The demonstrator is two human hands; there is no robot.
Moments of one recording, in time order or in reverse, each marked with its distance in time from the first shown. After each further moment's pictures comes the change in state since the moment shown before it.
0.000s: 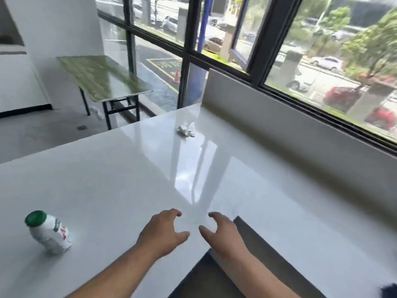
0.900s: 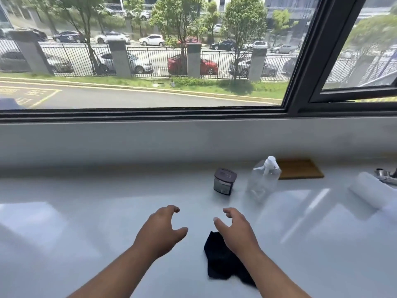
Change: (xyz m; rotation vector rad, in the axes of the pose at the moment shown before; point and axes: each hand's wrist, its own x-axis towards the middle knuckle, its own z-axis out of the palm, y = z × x) left_hand 0.062 0.572 0.379 0.264 -0.372 0.680; right_hand -0.111 0.535 -0.374 0.512 0.696 0.593
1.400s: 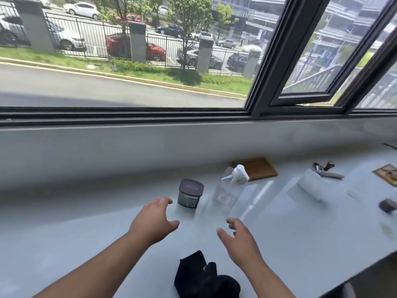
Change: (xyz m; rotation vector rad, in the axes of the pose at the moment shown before) left_hand 0.178 0.044 0.029 0.078 -0.183 0.193; right_hand 0.063 0.020 -0.047 0.002 0.171 0.295
